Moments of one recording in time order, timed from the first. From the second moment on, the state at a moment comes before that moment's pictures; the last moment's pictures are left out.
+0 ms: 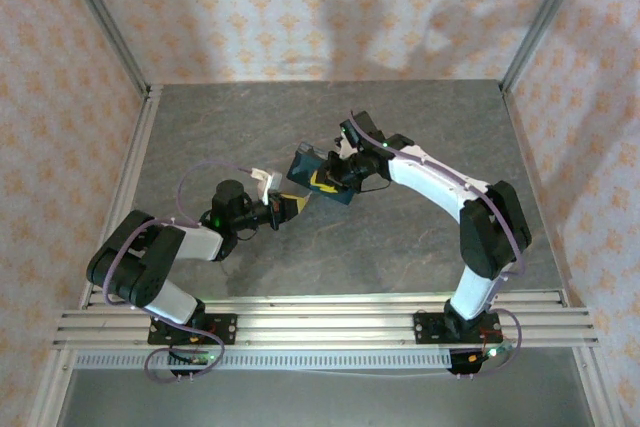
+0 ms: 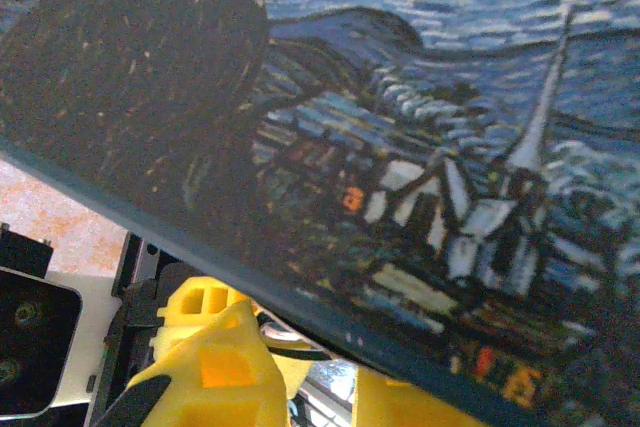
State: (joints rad) left arm -0.35 1.52 0.36 0.87 0.71 -0.46; right arm 0.60 1.73 1.35 -0.61 -0.54 0.86
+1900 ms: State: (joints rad) left arm -0.37 1.50 0.36 0.95 0.69 -0.49; right arm 0.54 1.73 1.35 -0.62 -0.69 0.85
